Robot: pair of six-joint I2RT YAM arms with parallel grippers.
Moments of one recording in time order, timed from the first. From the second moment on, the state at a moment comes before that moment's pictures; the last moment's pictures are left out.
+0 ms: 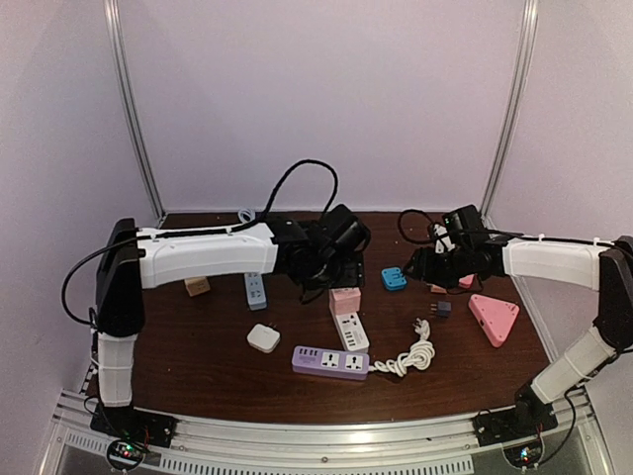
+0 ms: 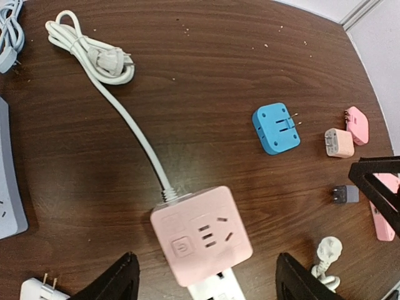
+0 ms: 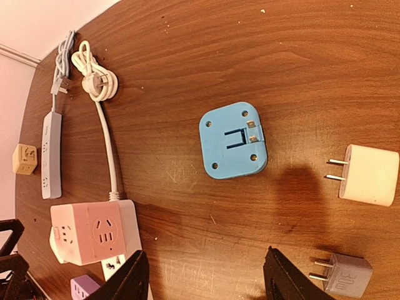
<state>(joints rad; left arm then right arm) -1.07 2.03 1.74 -0.61 -0.37 -0.88 0.43 1.48 0.93 -0.27 -0.14 0.57</state>
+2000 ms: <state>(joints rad) -0.93 1.89 1.35 -0.25 -0.26 -0.97 0.59 1.56 0.87 0.00 -0.41 0.61</state>
